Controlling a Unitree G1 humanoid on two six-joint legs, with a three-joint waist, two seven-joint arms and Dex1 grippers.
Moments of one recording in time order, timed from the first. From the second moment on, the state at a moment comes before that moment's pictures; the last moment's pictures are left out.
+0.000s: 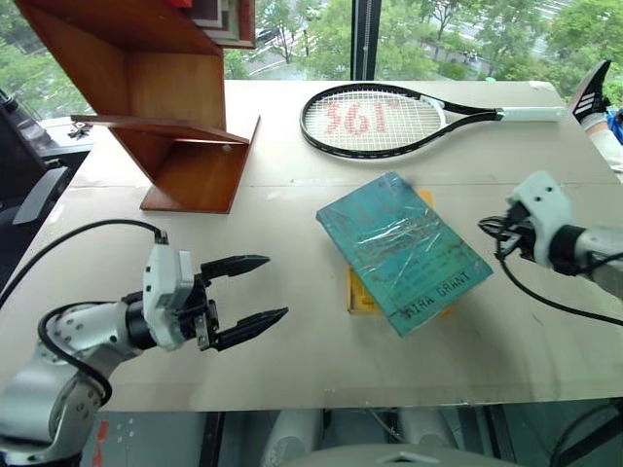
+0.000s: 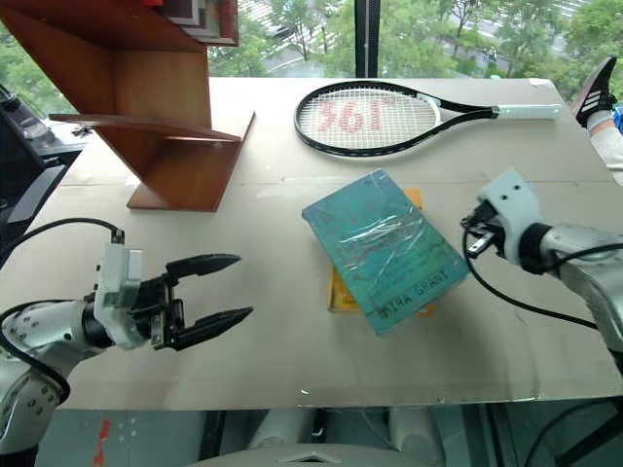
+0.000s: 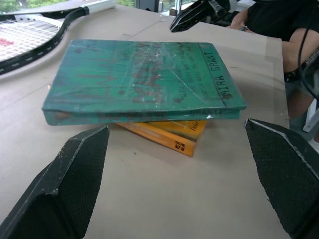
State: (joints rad) left arm 0.22 0.77 0.36 -0.57 -0.73 0.38 -1.08; right arm -0.37 -0.92 0.01 -0.39 0.52 0.96 0.54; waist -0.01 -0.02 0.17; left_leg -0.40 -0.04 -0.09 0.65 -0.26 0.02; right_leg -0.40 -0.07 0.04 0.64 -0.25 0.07
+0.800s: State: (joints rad) left arm 0.03 0.78 0.38 -0.34 -1.24 1.07 -0.55; right arm 0.11 -0.79 -0.37 -0.47 0.62 0.50 0.99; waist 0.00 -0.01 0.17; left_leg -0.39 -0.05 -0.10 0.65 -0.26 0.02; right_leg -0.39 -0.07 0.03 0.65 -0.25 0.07
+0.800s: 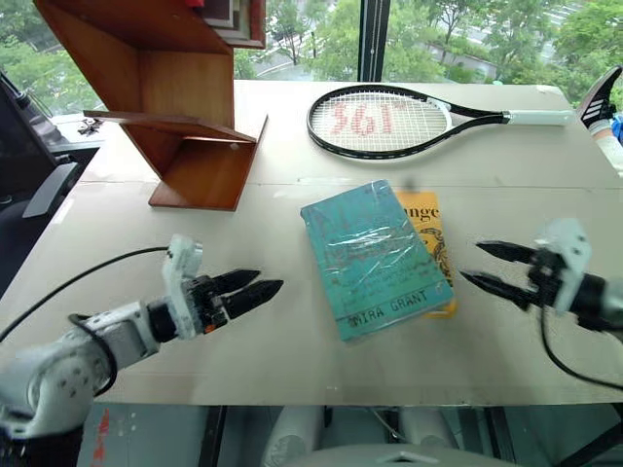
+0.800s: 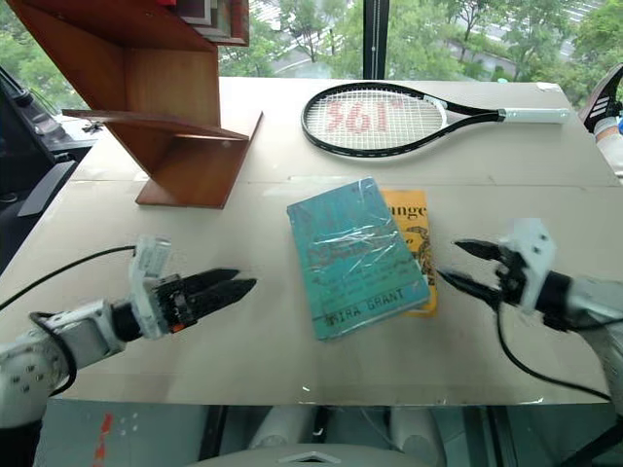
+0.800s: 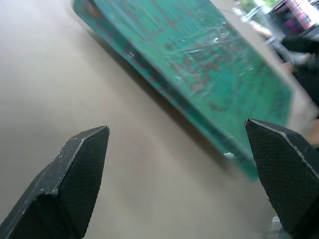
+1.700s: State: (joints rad) left arm -0.55 0.35 0.17 0.44 -1.39 1.34 -0.23; right arm 0.32 -0.75 -0.52 -0.78 0.81 0.45 0.95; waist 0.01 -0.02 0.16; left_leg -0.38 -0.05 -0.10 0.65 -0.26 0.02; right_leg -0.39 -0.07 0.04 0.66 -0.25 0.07
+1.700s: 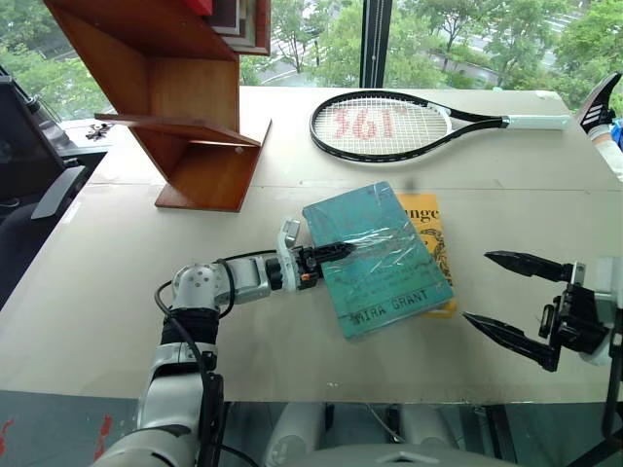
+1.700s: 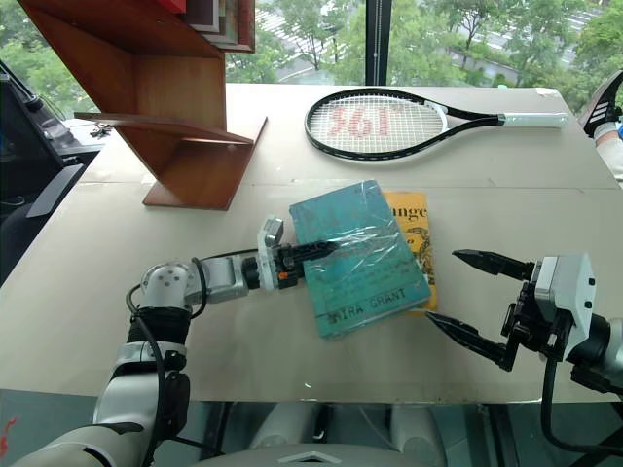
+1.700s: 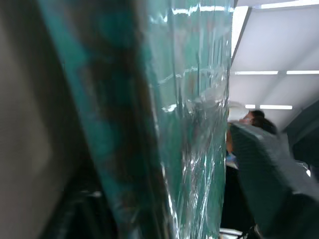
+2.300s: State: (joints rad) left arm -0.62 0.72 0.37 -0.03 -1.35 1.36 -0.34; right arm 0.05 -0.75 -0.35 -0.61 0.78 0.40 0.97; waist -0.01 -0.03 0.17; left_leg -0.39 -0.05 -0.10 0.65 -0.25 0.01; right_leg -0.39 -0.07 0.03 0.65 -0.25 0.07
